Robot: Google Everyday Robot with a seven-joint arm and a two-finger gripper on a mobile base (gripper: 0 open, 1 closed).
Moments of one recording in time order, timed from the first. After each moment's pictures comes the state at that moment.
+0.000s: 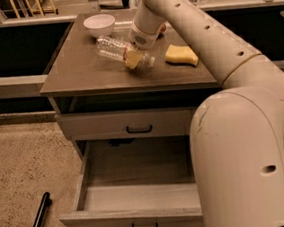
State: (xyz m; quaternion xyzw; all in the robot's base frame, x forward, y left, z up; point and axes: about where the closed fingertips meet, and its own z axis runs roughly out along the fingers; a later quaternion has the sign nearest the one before) arm 0.769 -0.006 0.829 -0.56 0.79 0.07 0.23
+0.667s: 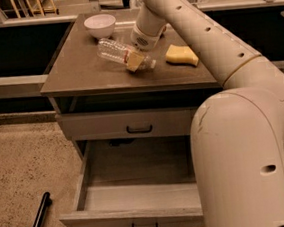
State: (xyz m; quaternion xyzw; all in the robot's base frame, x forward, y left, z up) arm 0.770 -0.006 0.822 -0.56 0.79 0.07 0.22
